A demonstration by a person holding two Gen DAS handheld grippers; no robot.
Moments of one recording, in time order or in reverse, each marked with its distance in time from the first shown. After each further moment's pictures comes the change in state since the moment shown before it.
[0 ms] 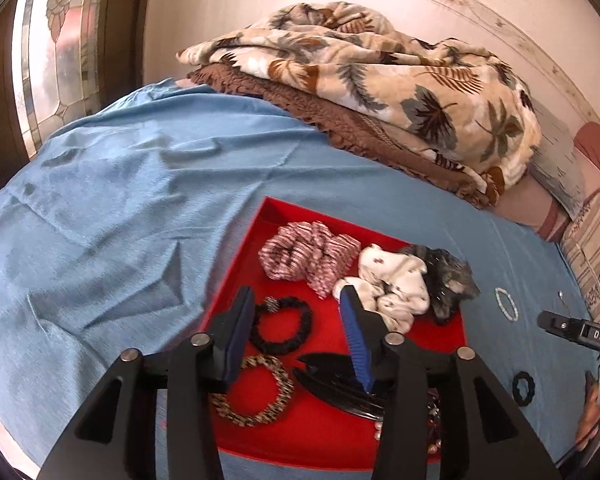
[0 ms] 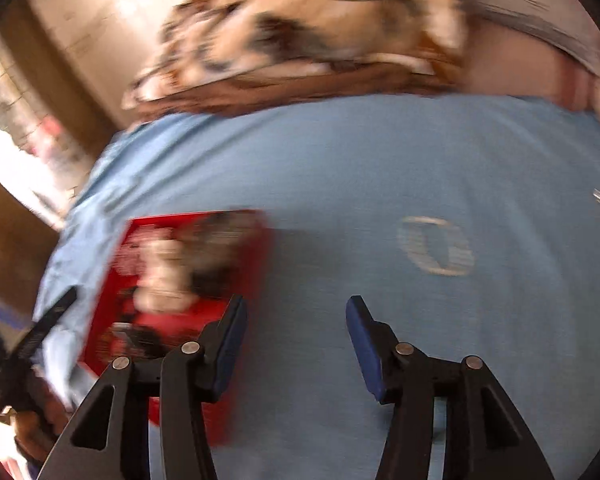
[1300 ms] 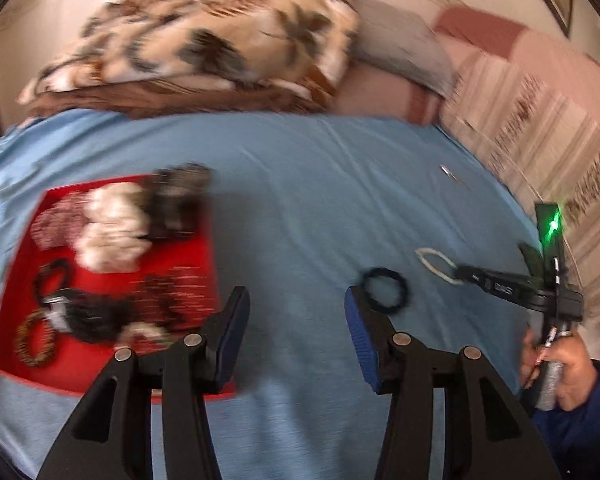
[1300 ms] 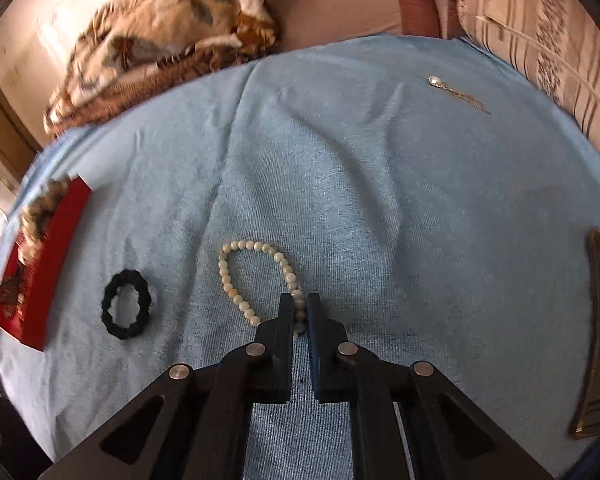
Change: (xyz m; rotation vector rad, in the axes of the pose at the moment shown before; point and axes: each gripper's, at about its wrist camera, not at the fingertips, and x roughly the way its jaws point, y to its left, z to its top) left arm -0.017 -0.197 -0.074 0.371 0.168 -0.326; right arm -0.023 -0.164 -0.090 0.119 -0.081 -0.108
